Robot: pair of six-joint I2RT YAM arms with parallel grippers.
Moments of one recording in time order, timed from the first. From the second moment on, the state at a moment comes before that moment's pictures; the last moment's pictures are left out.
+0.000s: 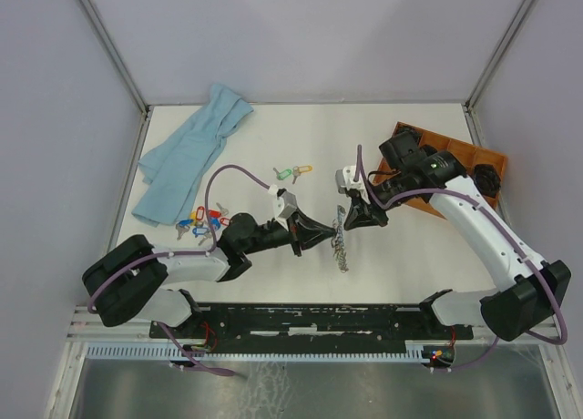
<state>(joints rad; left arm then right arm) -0.90 1.38 0.44 1.14 0.46 -0.34 0.47 1.32 1.34 -1.21 -0.90 -1.03</state>
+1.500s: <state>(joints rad) -0.82 1.33 0.39 1.17 0.33 -0.69 0.36 1.26 0.85 0.07 -1.11 0.25</state>
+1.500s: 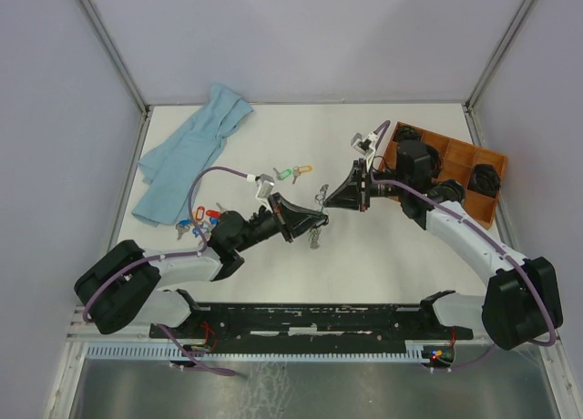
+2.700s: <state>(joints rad) -0.41 1.77 0.82 0.46 0.11 -0.83 0.11 1.18 1.00 -0.34 -1.13 -0.08</state>
